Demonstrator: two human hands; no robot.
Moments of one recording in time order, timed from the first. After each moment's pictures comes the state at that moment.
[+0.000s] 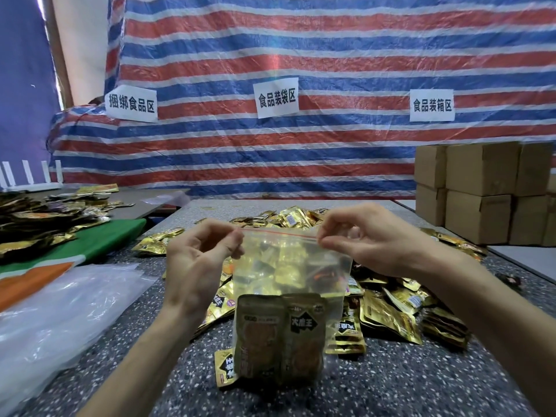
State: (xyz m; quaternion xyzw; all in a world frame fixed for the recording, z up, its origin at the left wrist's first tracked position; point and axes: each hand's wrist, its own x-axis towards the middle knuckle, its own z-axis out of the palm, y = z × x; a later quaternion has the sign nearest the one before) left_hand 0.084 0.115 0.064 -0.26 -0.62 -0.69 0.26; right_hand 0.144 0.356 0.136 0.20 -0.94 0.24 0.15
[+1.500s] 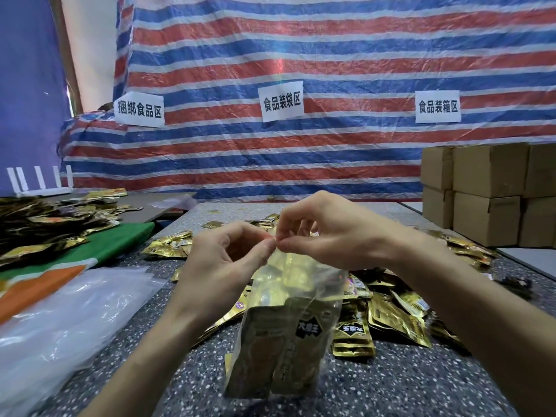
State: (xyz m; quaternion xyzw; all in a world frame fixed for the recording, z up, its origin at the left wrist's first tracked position) left_hand 0.123 0.113 0.090 -0.31 -0.72 -0.58 0.21; right_hand 0.141 0.300 0.159 0.28 -0.93 0.20 0.14
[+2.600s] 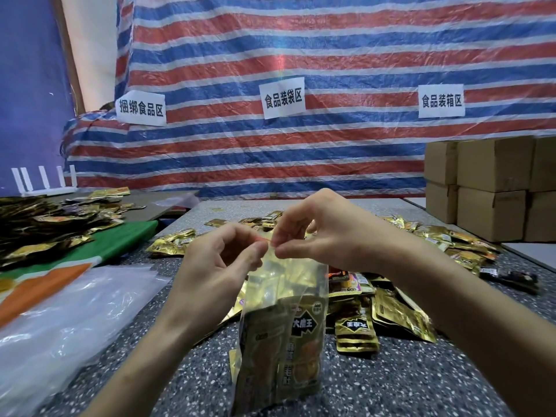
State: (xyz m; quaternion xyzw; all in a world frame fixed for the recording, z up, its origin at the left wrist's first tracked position) left_hand 0.128 0.104 0.083 -0.31 -0.73 -0.57 0.22; right_hand 0.143 0.293 0.150 0.27 -0.92 0.25 0.14
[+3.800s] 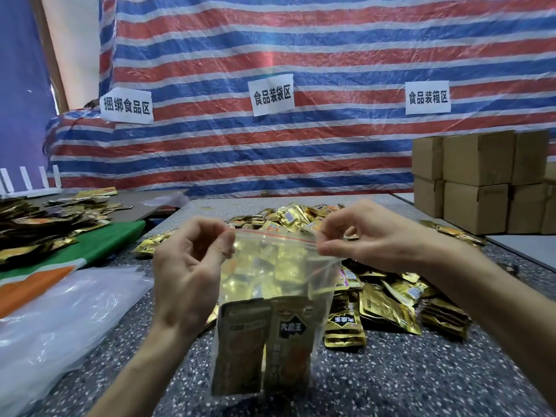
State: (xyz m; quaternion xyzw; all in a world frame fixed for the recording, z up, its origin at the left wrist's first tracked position) left_hand 0.117 0.115 0.073 -0.26 -0.64 -0.64 0.33; right_hand 0.143 0.364 0.133 0.23 -0.94 0.24 0.11
